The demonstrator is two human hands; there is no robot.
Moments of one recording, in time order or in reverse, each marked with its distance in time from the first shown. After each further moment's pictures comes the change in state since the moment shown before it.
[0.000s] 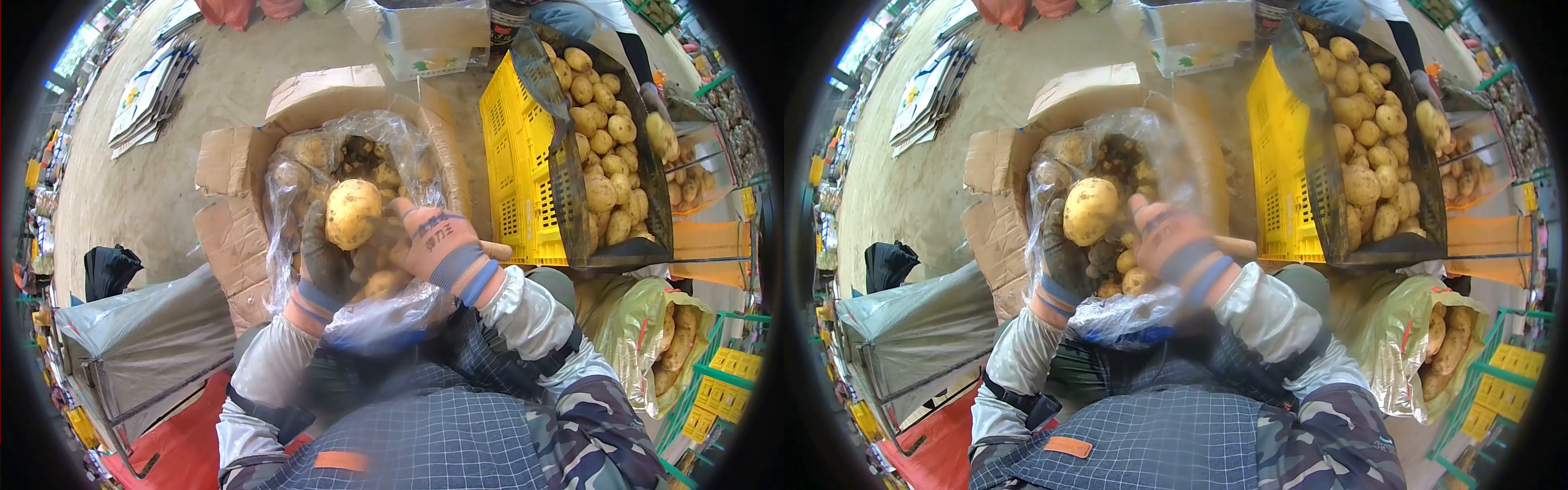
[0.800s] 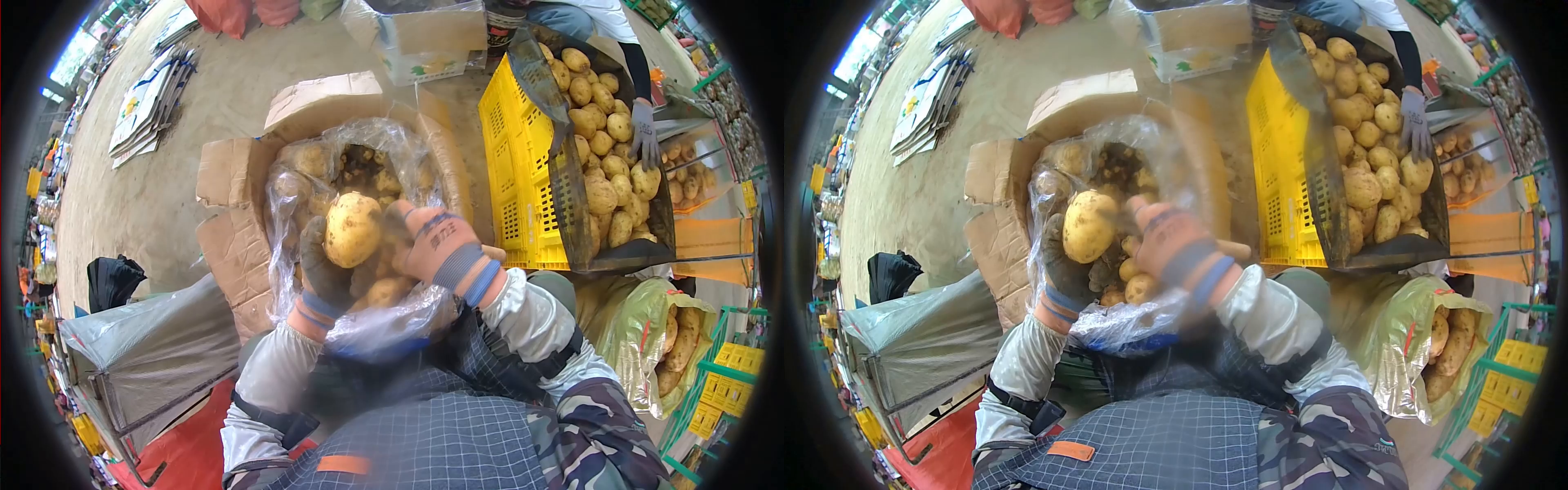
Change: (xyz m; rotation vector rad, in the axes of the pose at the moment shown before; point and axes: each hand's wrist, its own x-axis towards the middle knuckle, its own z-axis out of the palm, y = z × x) left_hand 0.030 -0.007 -0.078 0.935 0.057 0.551; right_hand 0.004 0.003 -0.013 0.144 -0.002 0.008
